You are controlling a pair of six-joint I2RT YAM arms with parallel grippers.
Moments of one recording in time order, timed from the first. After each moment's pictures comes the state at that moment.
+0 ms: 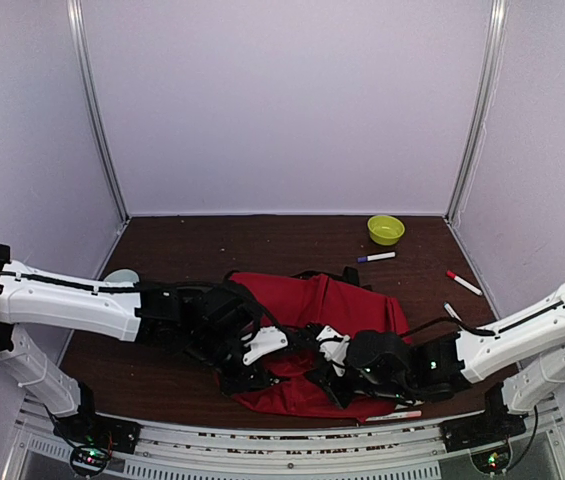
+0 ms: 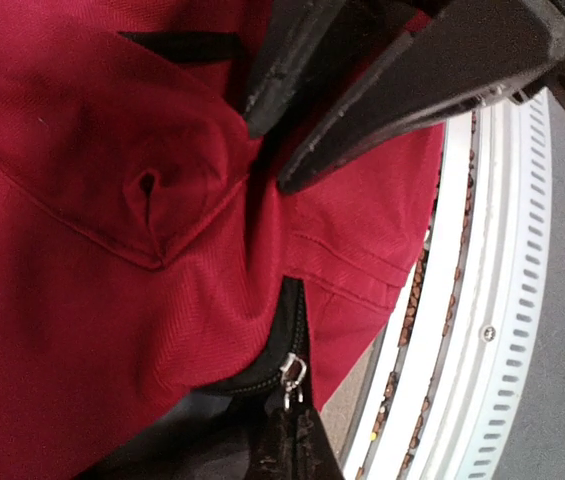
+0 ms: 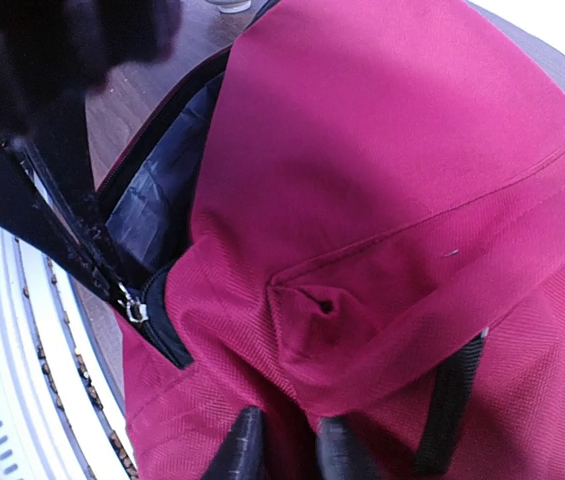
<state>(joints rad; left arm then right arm) -1.22 1.51 1.01 -0.51 0.18 0.02 1.36 1.39 0.63 0.13 0.28 0.30</state>
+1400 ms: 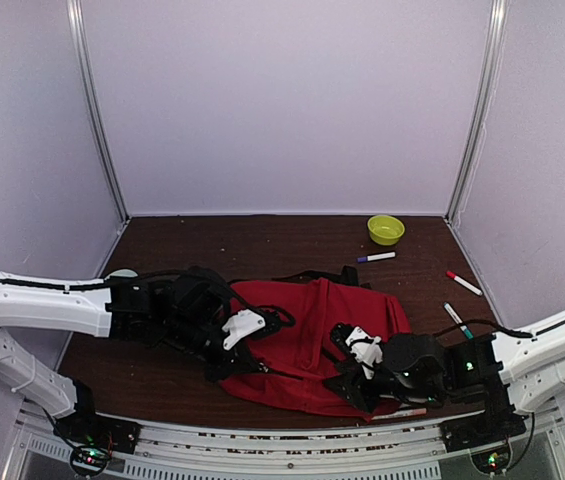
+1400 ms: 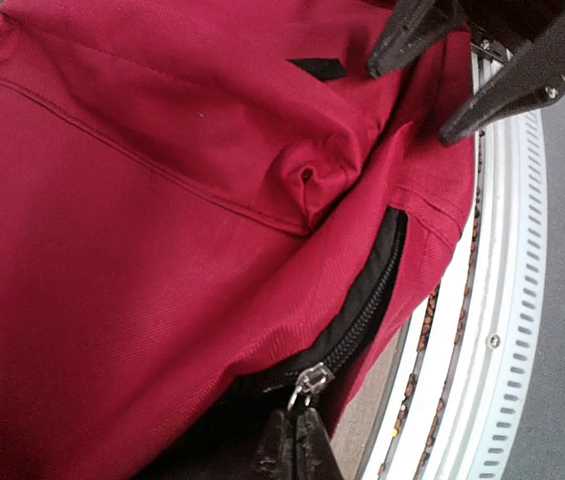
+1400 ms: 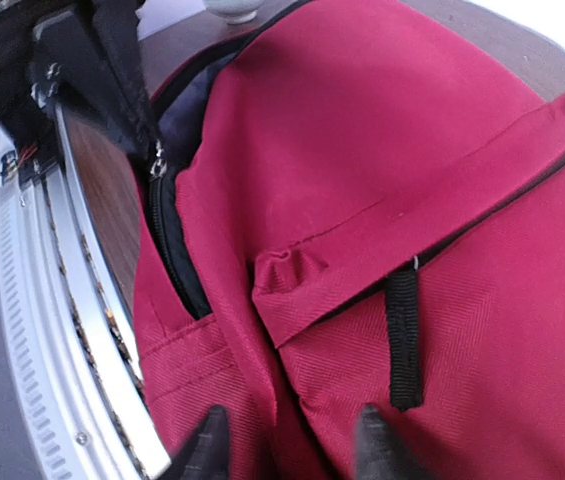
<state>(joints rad) -1.13 1.36 0.89 -0.43 0.20 0.03 1.39 1.15 0.50 0.05 0.30 0.36</state>
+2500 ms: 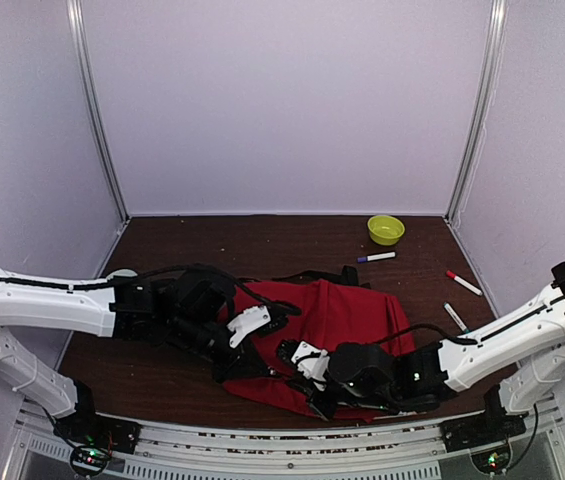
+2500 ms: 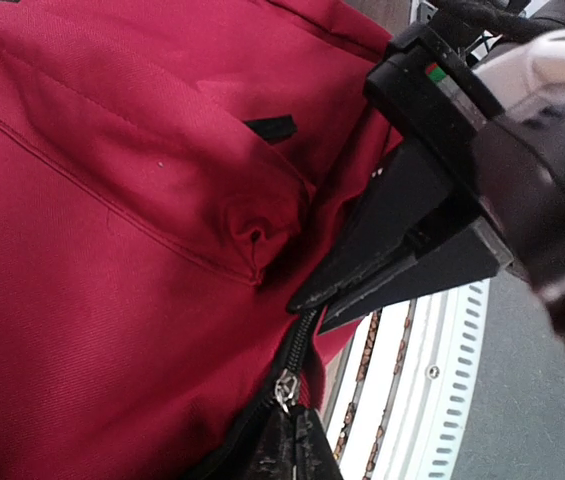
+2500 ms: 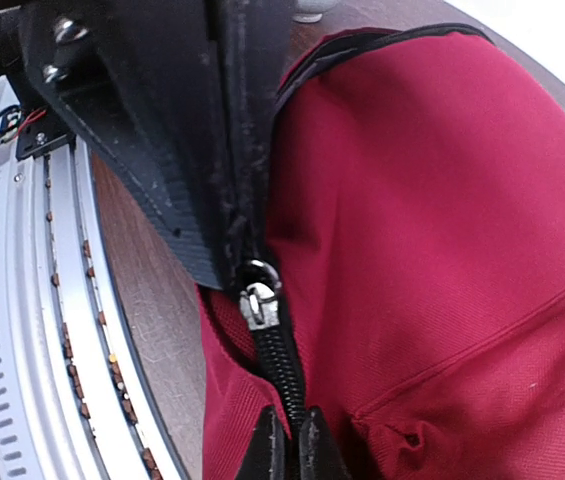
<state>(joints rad) -1.14 1.38 0.91 -0.37 0.31 -0.09 1.42 1.50 0.70 0.20 0.30 0.19</state>
